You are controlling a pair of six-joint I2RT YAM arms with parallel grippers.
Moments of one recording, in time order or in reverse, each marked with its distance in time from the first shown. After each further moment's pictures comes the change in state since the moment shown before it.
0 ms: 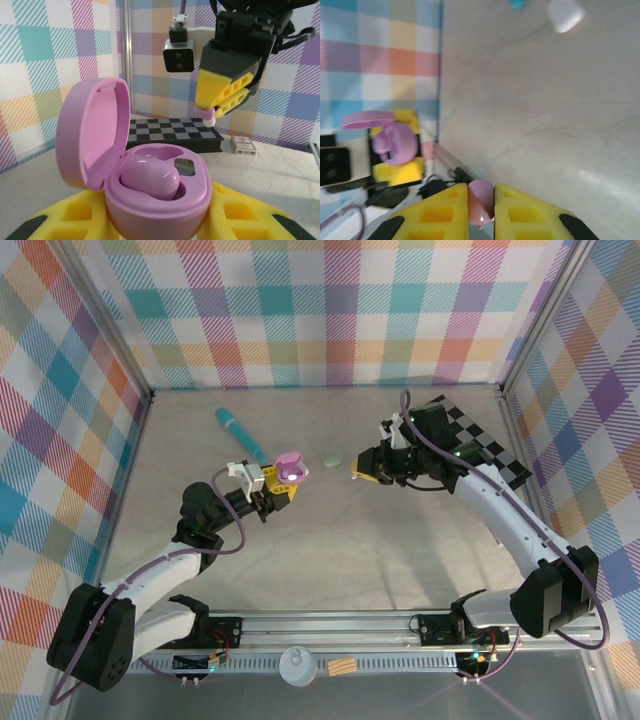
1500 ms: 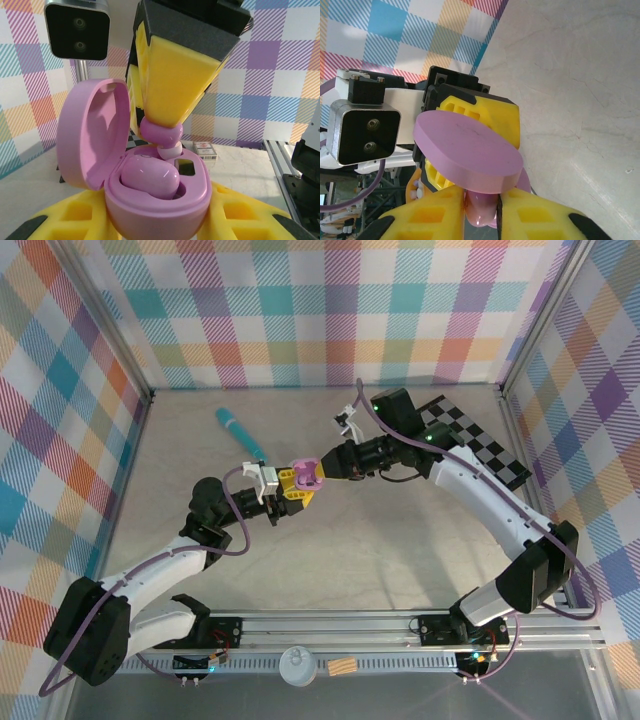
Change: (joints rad) left arm -0.111 0.024 0.082 -0.031 0.057 0.007; right arm 0.178 0.158 0.262 -0.116 -0.128 -0.263
